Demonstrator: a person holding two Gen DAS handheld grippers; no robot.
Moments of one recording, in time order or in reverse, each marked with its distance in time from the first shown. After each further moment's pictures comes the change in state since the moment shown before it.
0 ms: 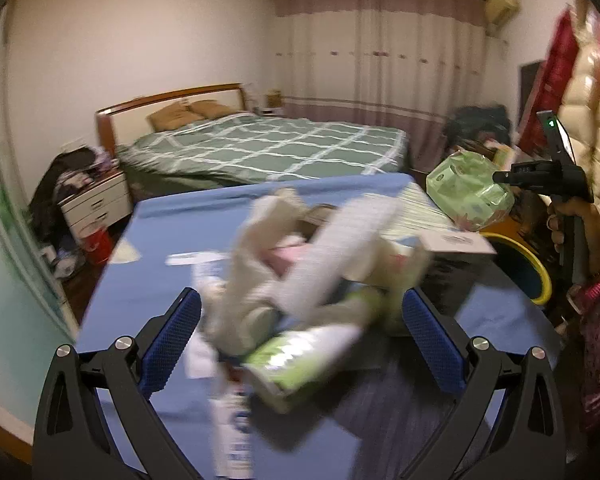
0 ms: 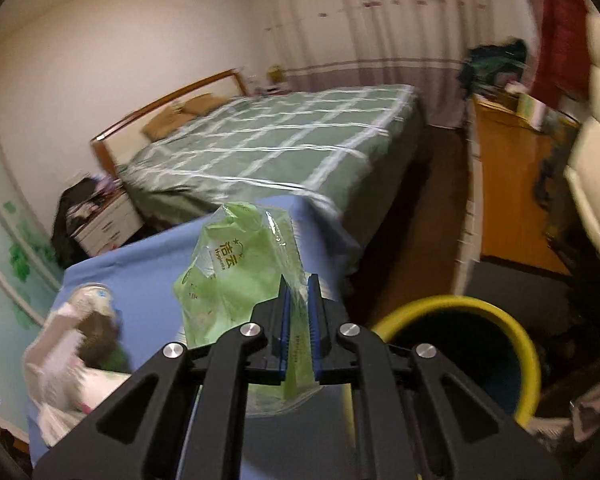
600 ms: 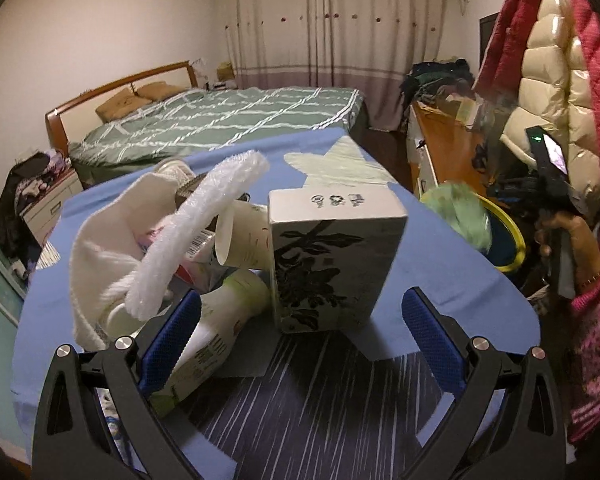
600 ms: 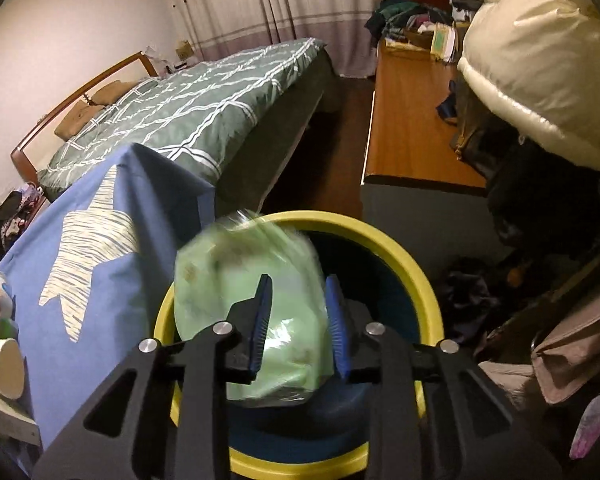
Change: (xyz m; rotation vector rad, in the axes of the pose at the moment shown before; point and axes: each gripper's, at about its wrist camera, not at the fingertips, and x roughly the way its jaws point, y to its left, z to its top) left arm 0.061 -0.096 -0.003 0.095 0.134 -0.098; right arm 0.033 -0.127 -0.068 0.141 0.124 -0.211
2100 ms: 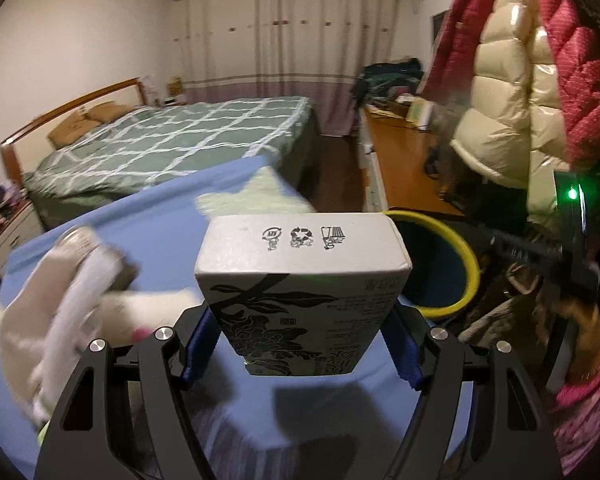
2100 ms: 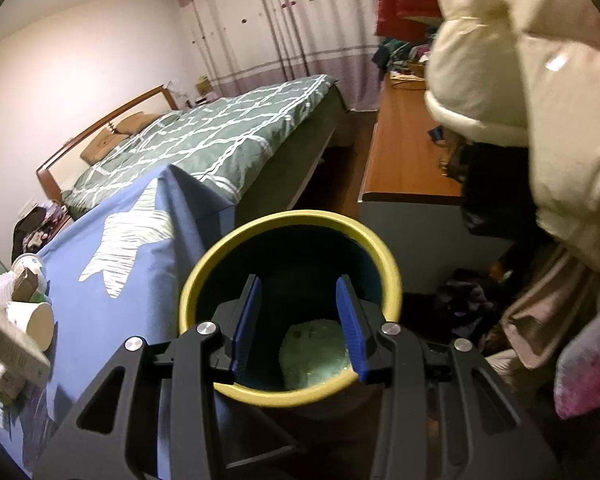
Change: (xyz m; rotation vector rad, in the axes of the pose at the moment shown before) left arm 0.039 -0.092 0.070 0.106 -0.037 -0.172; right arm -0.077 -0.036 -0.048 0.017 -0.147 0.071
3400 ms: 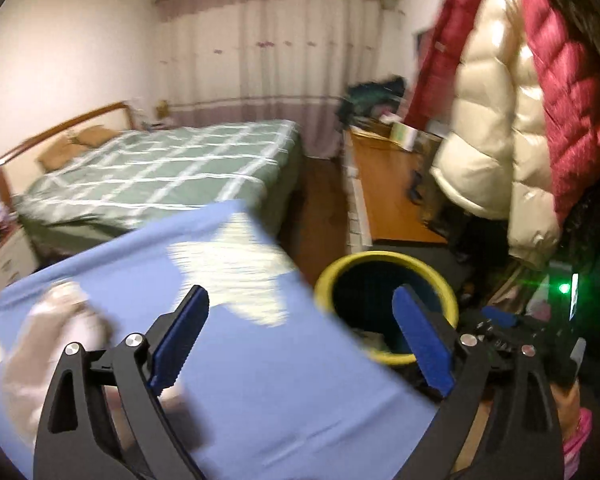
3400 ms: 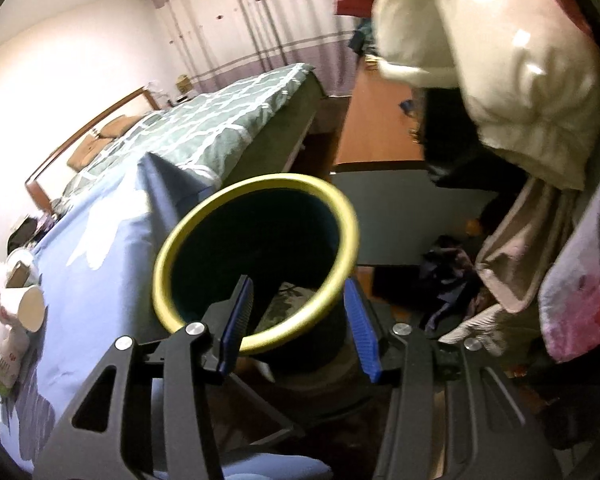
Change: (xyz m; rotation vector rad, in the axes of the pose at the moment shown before) left arm -0.023 -0.011 0.037 0.002 -0.084 0.011; right arm -0.009 -0.019 -0.035 0.053 0.039 -0.013
